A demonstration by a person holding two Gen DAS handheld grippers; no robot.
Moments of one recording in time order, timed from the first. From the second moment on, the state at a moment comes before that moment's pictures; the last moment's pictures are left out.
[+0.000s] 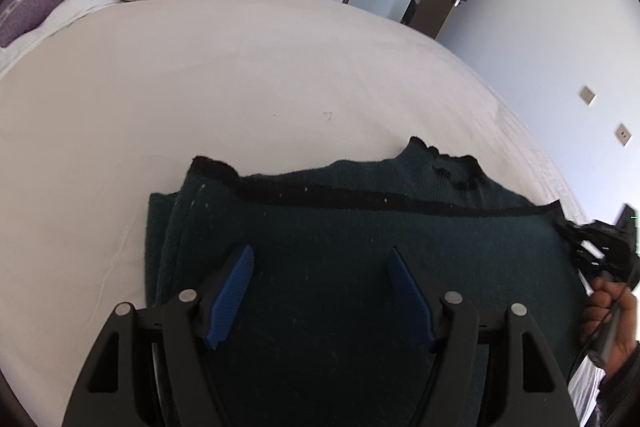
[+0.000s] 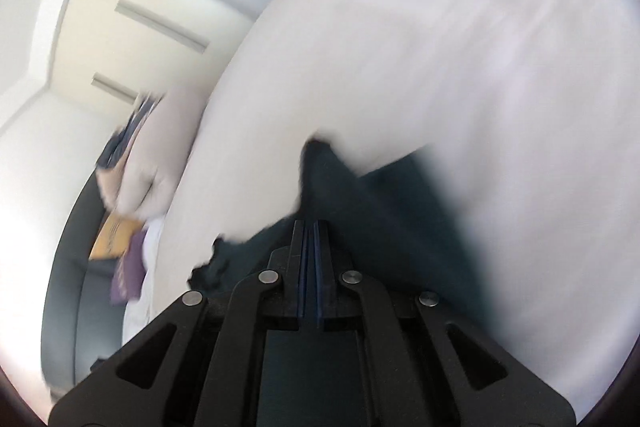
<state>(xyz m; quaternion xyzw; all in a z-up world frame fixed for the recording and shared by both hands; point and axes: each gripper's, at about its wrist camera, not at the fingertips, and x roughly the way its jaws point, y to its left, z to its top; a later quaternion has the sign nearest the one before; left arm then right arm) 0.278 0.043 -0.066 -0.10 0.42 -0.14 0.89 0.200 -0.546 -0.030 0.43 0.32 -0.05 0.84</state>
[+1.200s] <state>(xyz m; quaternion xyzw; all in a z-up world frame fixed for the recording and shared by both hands) 0.200 0.030 -0.071 -0.06 0.46 -0.13 0.88 0.112 -0.389 -0.013 0.25 0.43 0.10 0.86</state>
